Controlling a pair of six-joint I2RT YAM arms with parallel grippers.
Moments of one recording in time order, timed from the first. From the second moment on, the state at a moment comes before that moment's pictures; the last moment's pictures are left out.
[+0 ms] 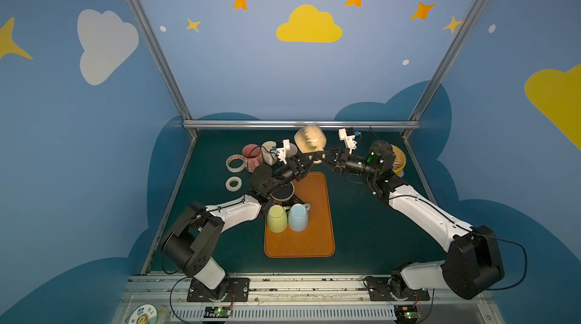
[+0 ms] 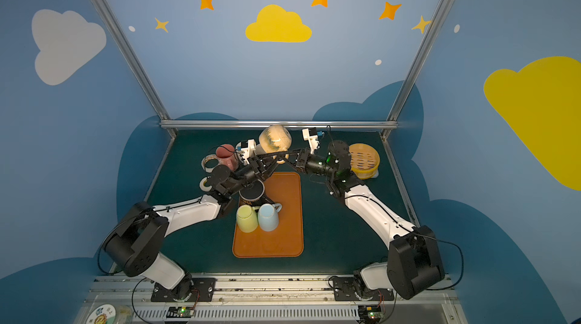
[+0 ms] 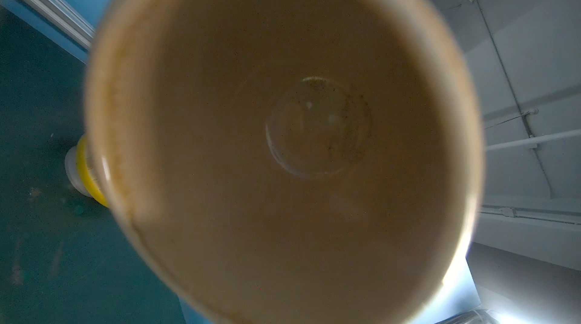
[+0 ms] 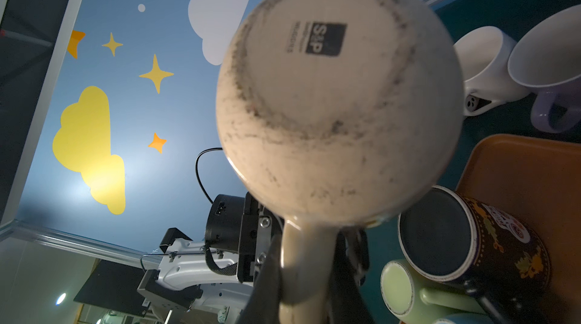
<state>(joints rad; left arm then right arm) -0.59 1.58 0.81 1.10 0.44 -1.49 0.48 1.38 0.99 0.38 -0.83 1.10</state>
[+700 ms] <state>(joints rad) -0.59 1.55 0.78 0.98 0.46 -1.41 0.49 1.35 0.96 0.28 -0.79 0.94</state>
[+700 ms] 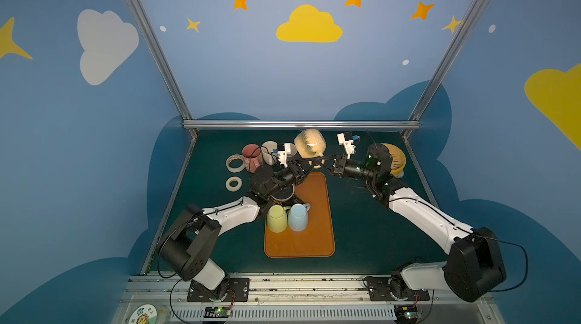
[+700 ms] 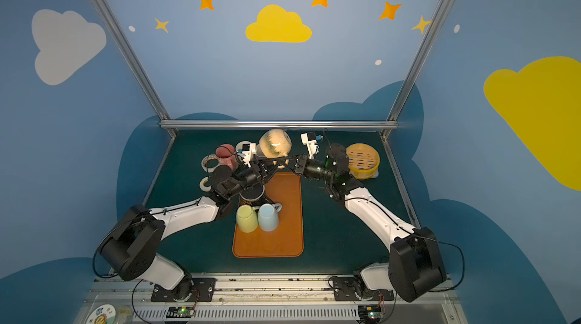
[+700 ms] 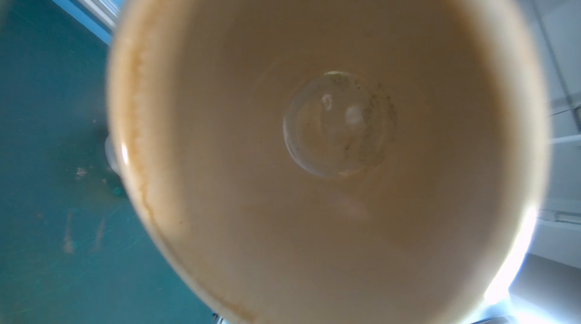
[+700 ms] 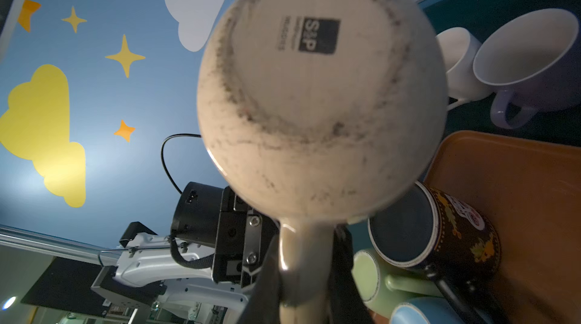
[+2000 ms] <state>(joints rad) -0.62 1.39 0.67 0.75 0.37 -1.18 0.52 1.34 1.00 0.00 -0.77 0.69</state>
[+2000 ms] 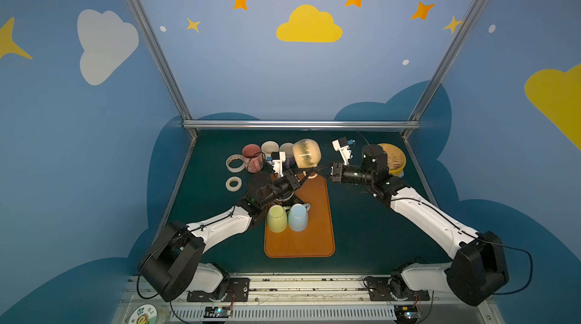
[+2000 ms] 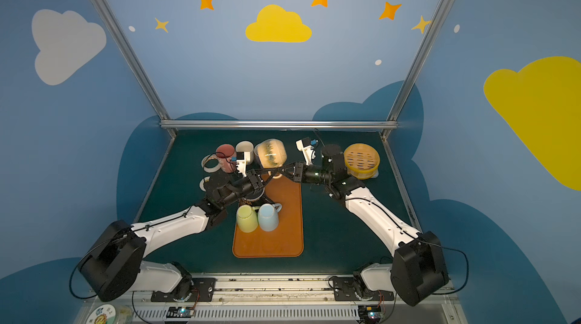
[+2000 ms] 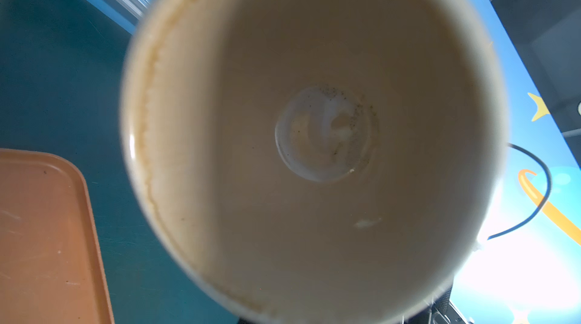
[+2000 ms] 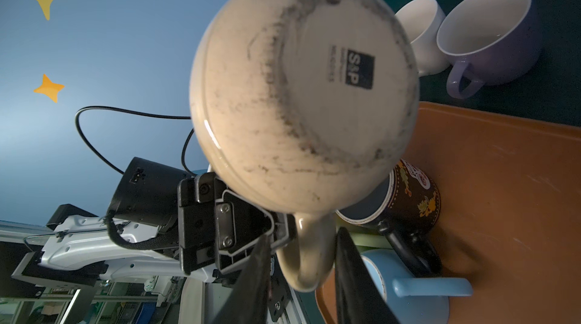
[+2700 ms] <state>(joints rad) -0.62 1.39 0.71 0.36 0.28 -1.06 0.52 1.37 0.97 -0.02 -0.76 0.66</state>
